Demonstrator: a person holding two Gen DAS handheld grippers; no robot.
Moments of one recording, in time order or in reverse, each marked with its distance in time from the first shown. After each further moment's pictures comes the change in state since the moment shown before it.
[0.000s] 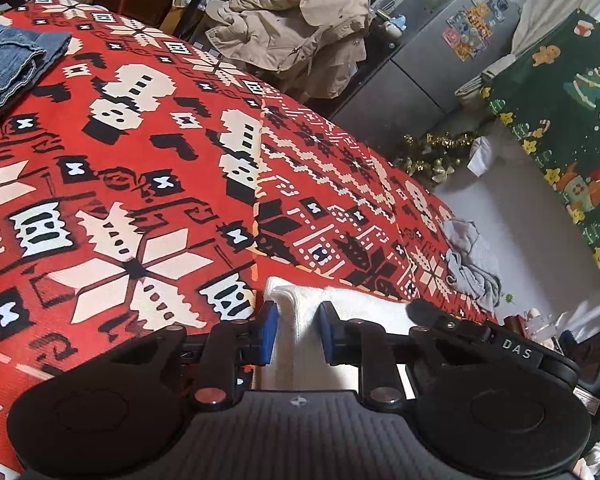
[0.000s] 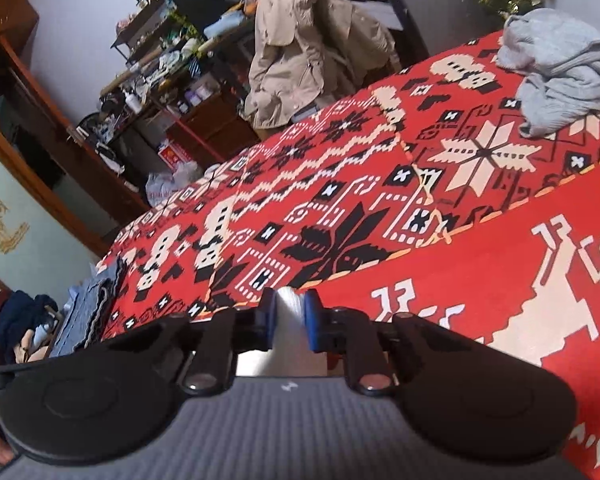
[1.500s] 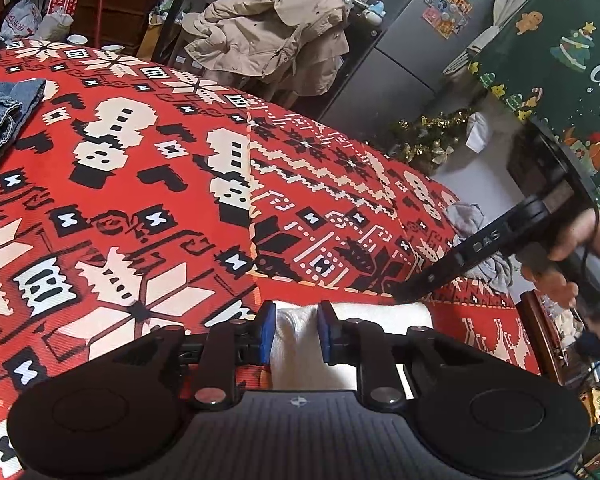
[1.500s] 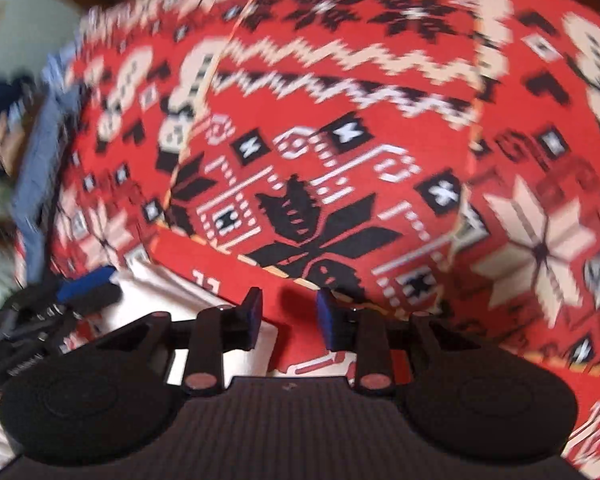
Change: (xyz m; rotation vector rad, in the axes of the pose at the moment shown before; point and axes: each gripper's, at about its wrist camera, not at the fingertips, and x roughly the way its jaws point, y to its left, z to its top) left arm 0.001 -0.012 0.013 0.132 0.008 0.039; right arm 0.125 0.025 0.122 -0.339 0.896 -0.069
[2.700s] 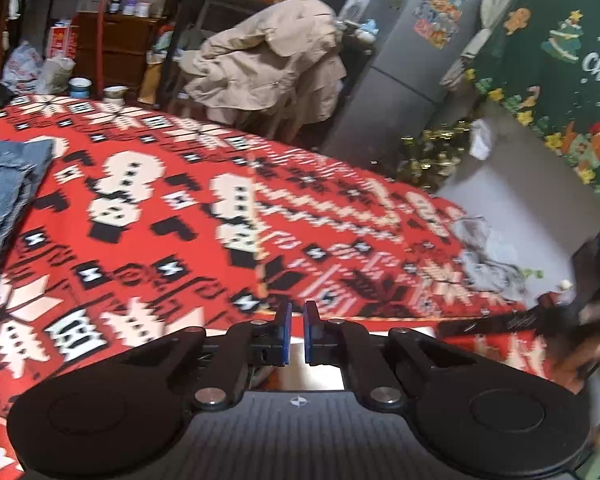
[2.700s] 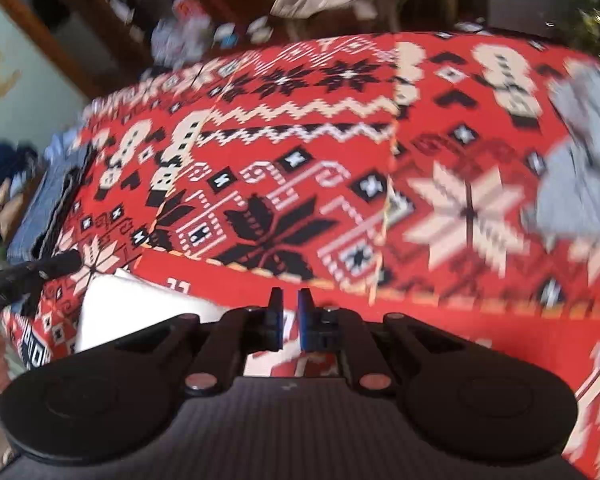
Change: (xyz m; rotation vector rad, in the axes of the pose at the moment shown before) left arm -0.019 -0.019 0.012 0.088 -0.074 0.036; right arm -0.026 -0.031 -0.107 0.108 -0.465 0.010
